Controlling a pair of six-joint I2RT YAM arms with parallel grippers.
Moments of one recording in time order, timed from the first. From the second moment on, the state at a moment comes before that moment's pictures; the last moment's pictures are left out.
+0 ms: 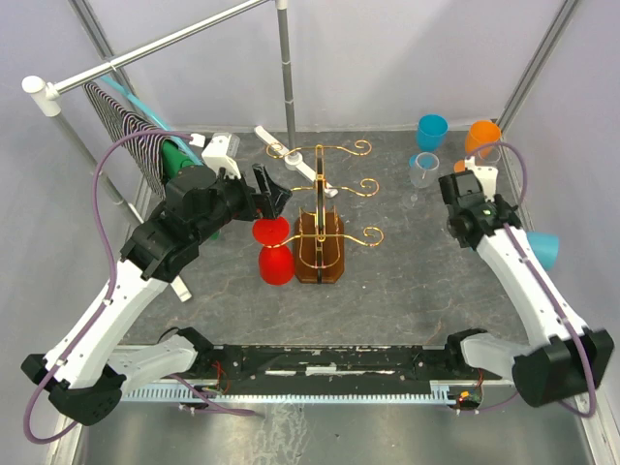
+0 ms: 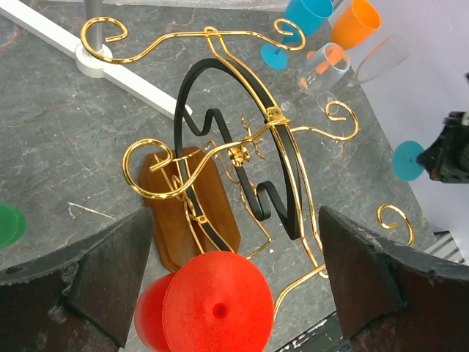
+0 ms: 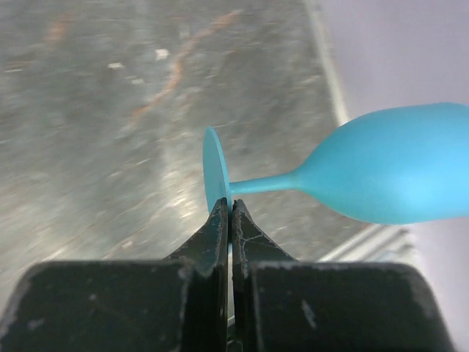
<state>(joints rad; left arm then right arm) -0.64 1.01 1.29 -0.58 -0.10 -0.45 0.24 1.12 1.12 -1.00 0.60 0.37</state>
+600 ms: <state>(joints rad) -0.64 1.00 1.31 -0.61 -0.10 -0.41 0.24 1.79 1.10 -0.83 1.21 0.22</state>
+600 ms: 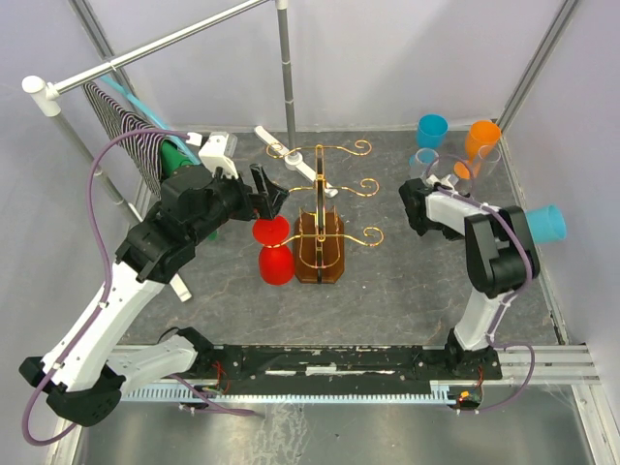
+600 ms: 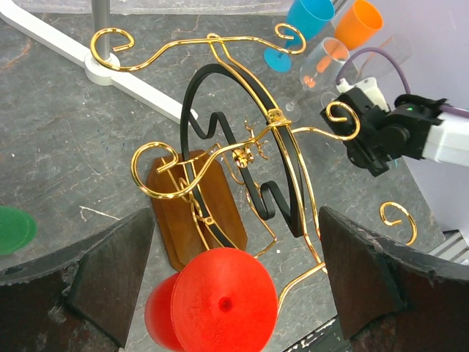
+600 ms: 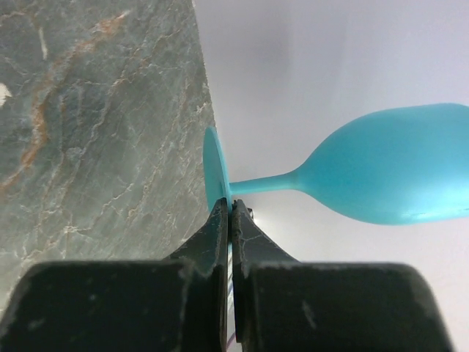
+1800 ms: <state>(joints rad) -0.64 0.99 1.31 -0.61 -0.11 -0.40 0.32 1.90 1.06 -0.77 1.27 0.29</state>
